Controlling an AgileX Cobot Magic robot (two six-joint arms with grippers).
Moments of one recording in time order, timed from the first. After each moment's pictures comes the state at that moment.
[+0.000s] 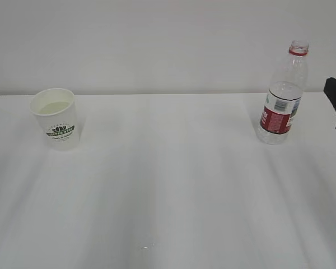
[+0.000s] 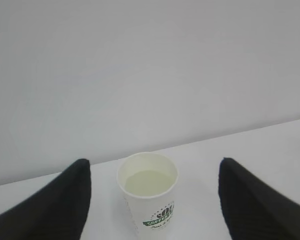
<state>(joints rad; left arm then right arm) -0.20 0.86 -0.33 -0.01 -0.36 0.05 0.06 1.21 -0.31 -0.11 -0.74 -0.04</state>
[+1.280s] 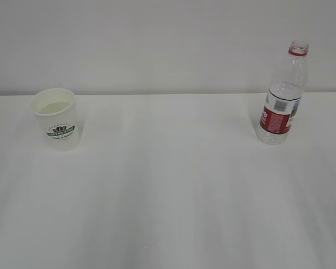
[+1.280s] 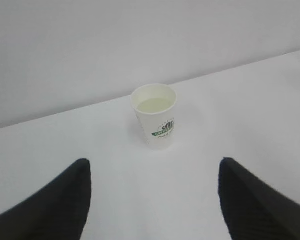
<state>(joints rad) -0.20 0.30 -0.50 0.05 0.60 0.05 0.06 0.39 -0.30 -0.16 0.18 -0.03</state>
